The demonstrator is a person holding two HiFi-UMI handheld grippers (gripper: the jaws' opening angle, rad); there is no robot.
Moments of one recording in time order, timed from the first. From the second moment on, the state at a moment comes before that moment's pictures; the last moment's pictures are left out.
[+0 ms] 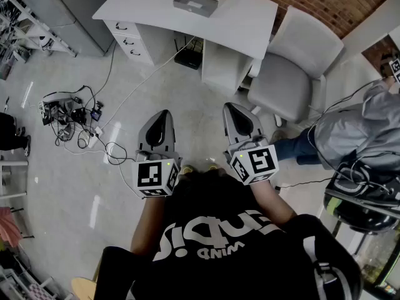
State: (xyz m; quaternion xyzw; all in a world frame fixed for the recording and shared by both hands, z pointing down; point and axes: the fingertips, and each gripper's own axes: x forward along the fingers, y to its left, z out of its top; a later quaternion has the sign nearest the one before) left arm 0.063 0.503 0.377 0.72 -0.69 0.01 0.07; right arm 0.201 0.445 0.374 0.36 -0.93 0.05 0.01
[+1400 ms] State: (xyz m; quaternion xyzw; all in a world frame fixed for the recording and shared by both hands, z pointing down) left arm 0.009 0.480 0.394 0.74 -0.67 0.01 0.08; right arm 0.151 0.437 0.383 0.38 -0.93 0.05 0.01
